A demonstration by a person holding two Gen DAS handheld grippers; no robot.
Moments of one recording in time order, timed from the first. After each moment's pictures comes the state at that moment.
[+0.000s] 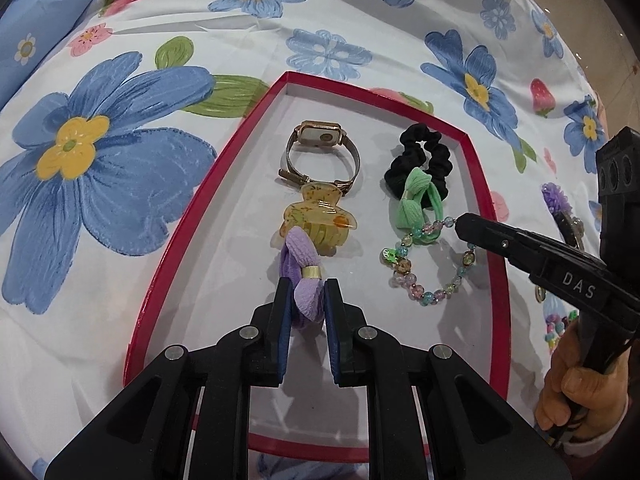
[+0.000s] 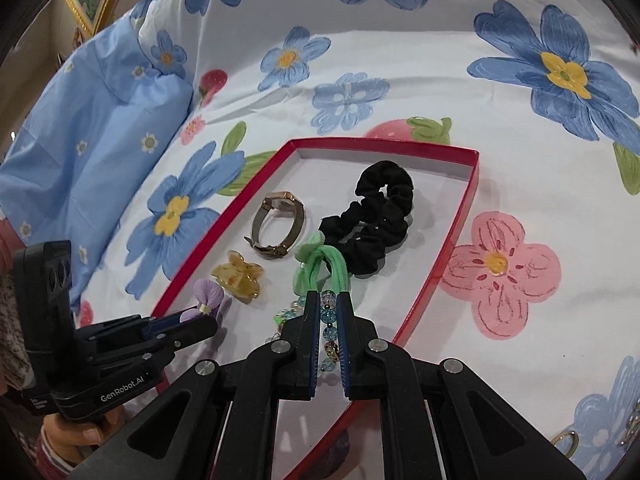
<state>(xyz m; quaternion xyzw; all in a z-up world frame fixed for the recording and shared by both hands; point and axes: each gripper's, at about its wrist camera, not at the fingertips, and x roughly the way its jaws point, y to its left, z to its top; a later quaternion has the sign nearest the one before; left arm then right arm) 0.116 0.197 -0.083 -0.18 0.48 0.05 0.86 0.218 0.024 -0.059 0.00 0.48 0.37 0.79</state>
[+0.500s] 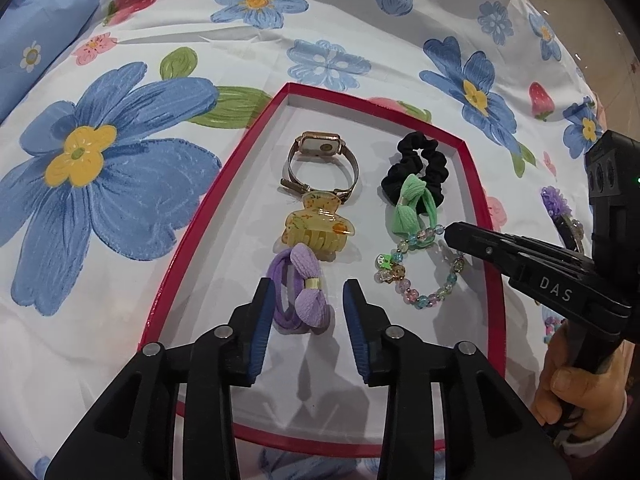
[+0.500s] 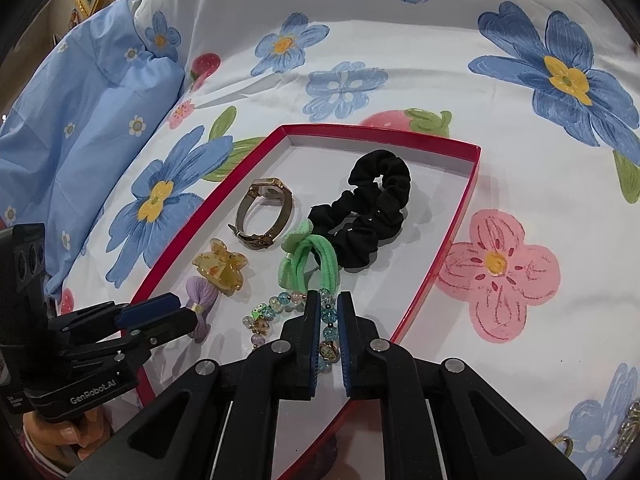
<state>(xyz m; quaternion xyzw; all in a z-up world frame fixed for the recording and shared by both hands) 0.112 0.196 -0.074 -0.17 0.46 0.06 0.87 0.219 0.031 -0.064 -0.02 0.49 0.36 0.79</state>
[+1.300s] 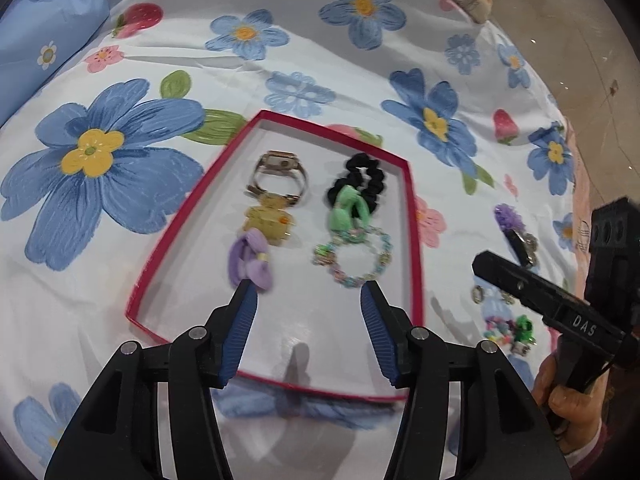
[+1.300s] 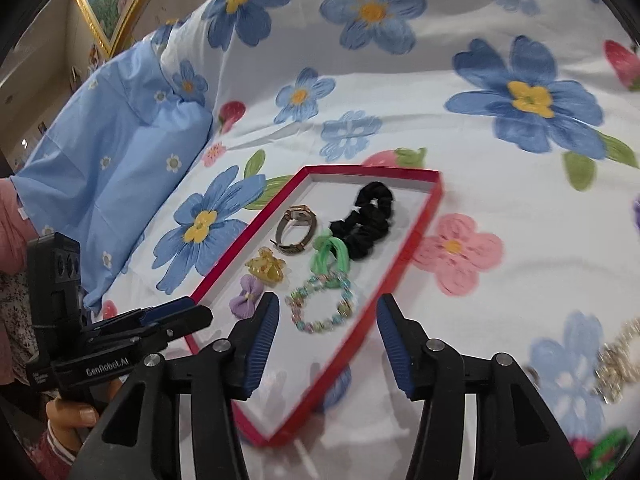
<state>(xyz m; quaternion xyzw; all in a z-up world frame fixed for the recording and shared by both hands) 0.068 0.169 -0.032 -0.21 0.42 0.03 0.88 0.172 -0.042 -0.012 0.04 0.44 0.38 0.81</state>
